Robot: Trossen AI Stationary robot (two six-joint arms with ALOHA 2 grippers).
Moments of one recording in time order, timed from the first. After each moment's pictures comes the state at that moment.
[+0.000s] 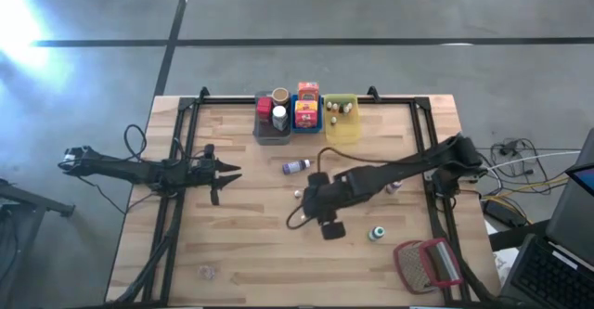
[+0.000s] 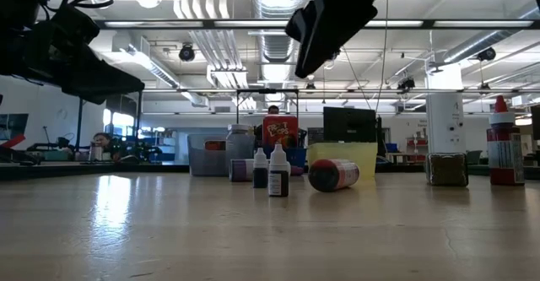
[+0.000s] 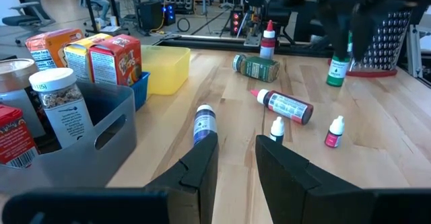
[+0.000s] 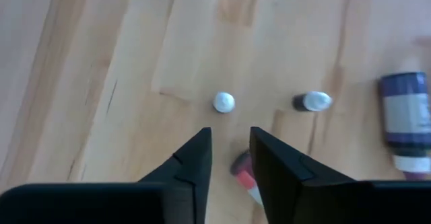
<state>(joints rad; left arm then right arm) -0.16 0.32 0.01 0.09 -0.36 -0.08 0.24 1.82 1.47 -0.74 0.03 0.02</state>
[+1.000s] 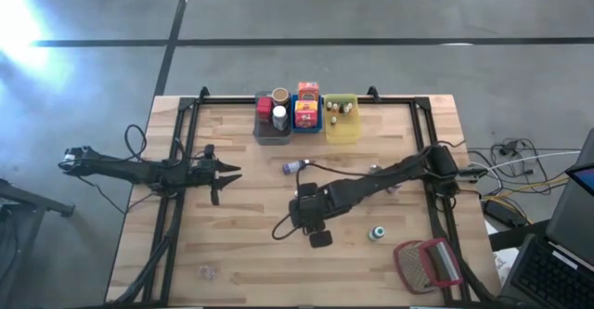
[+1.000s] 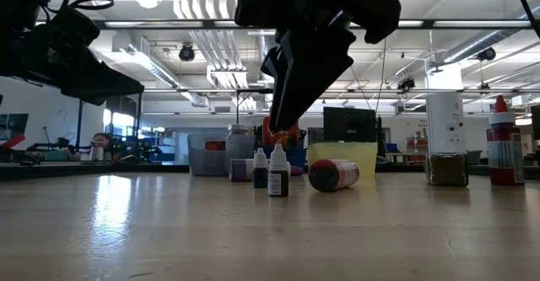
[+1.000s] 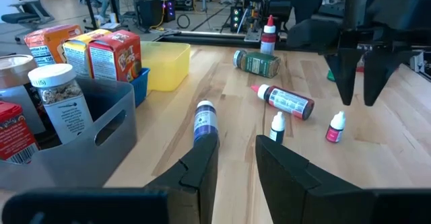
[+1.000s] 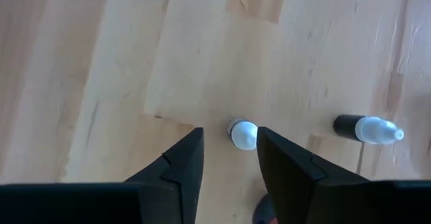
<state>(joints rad) -0.16 0.32 0.01 0.08 -0.36 -0.08 0.26 2.03 1.56 -0.70 0.03 0.05</state>
